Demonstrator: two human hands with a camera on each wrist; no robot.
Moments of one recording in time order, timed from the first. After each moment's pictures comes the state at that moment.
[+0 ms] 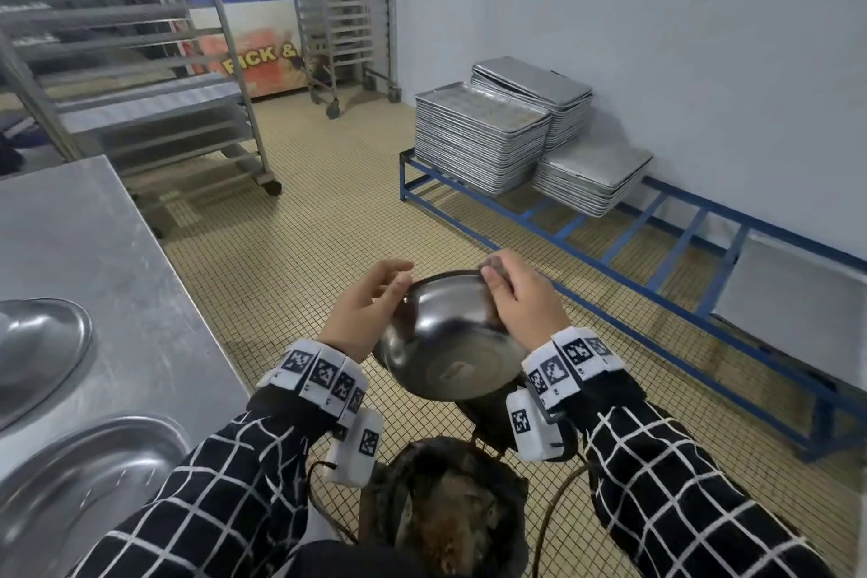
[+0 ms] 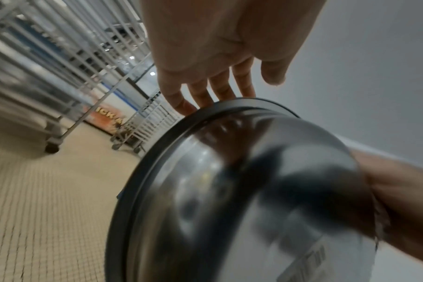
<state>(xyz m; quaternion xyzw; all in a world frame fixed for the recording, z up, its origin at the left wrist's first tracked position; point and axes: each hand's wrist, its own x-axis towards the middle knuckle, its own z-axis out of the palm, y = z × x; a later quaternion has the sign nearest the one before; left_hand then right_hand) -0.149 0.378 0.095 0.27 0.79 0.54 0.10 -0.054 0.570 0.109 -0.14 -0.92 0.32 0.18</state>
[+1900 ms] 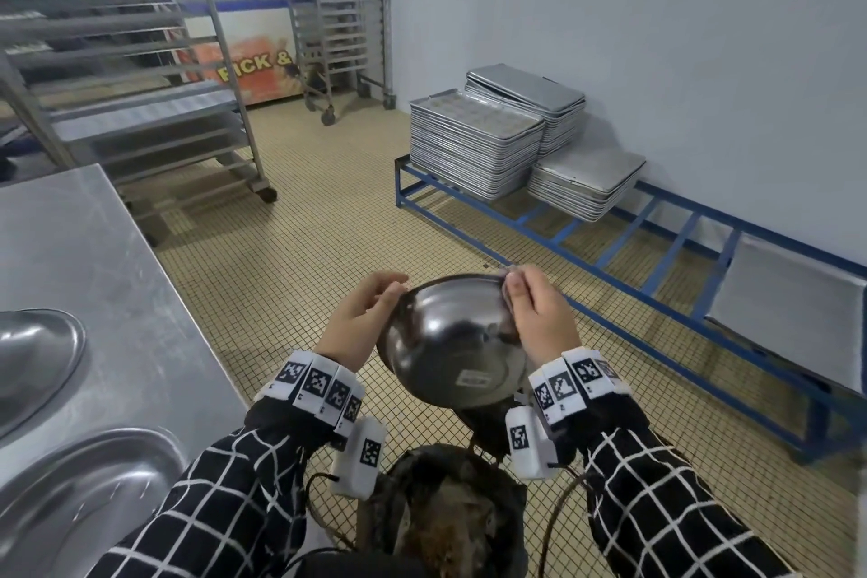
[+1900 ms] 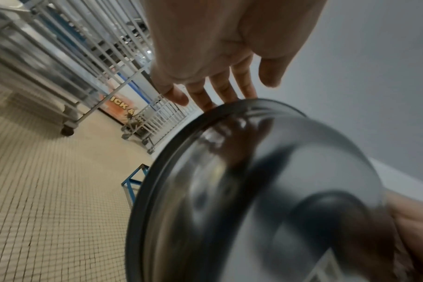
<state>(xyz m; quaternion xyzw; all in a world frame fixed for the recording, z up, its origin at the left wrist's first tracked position) -0.151 0.378 0.086 0.25 0.76 0.58 0.13 -0.038 0.573 0.099 -0.20 -0.86 0.40 0.24</state>
